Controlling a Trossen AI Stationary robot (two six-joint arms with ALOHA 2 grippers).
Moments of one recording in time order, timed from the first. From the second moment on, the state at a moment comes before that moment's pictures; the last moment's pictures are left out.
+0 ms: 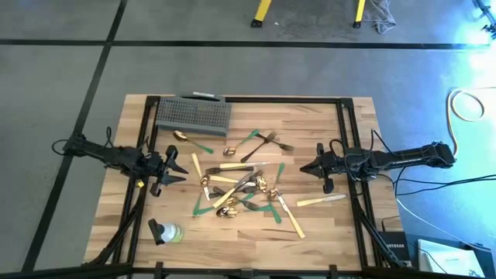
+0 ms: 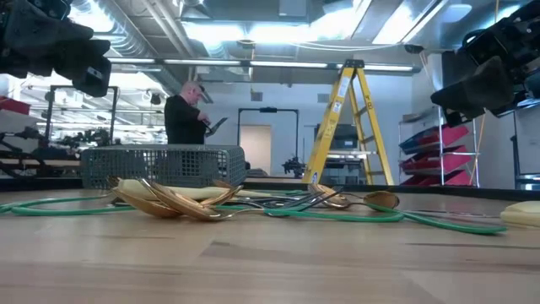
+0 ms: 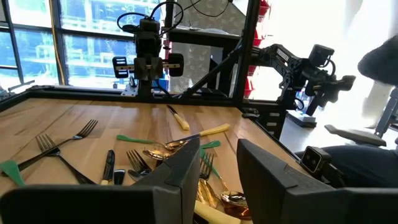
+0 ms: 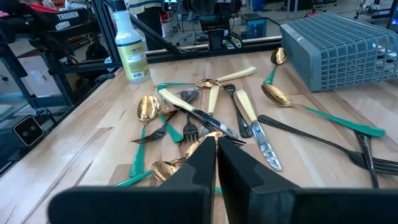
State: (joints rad) left arm -0.30 0.00 0.01 0.03 -0.11 -0.10; right arm 0.09 0.32 0.01 0.12 -0.01 0.15
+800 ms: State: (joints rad) left arm -0.30 0.00 0.01 0.03 -0.11 -0.10; right arm 0.09 0.32 0.01 0.11 0.09 -0.01
